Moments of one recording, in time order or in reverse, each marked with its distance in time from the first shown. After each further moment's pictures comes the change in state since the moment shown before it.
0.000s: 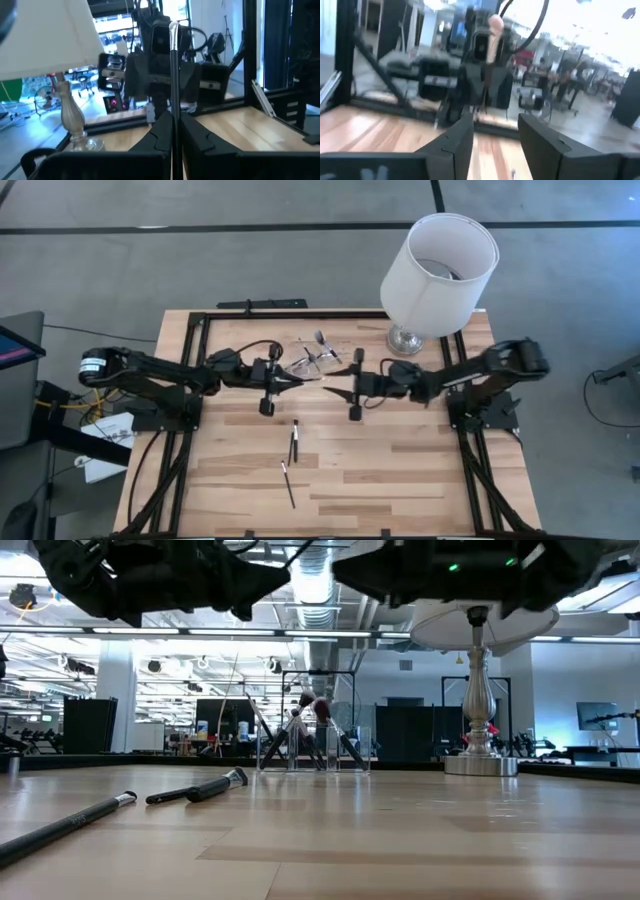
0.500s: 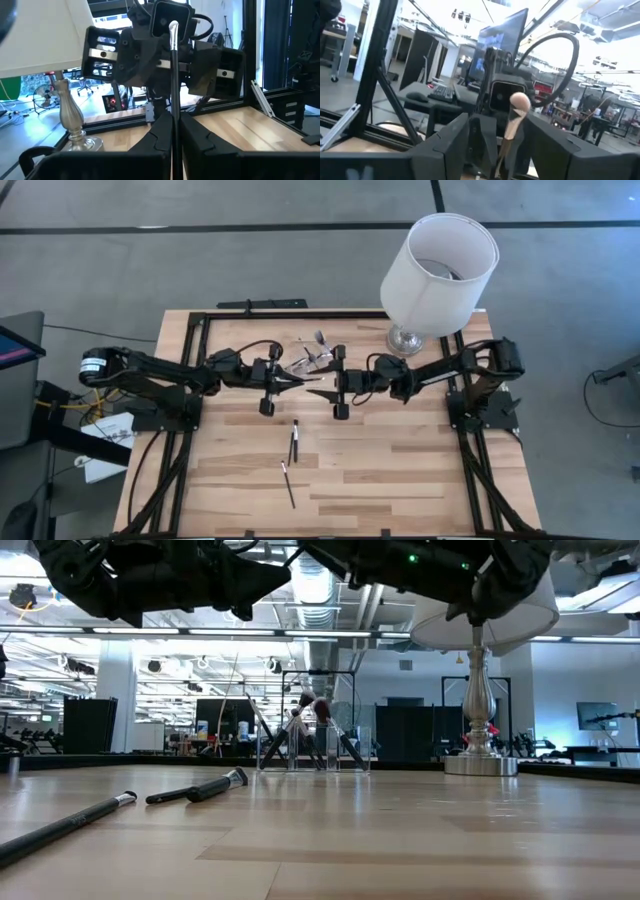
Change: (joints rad) left arm 0.000 0.001 0.001 0.000 0.000 -0.008; right arm -0.042 0.176 0.175 0.156 -0.201 -0.015
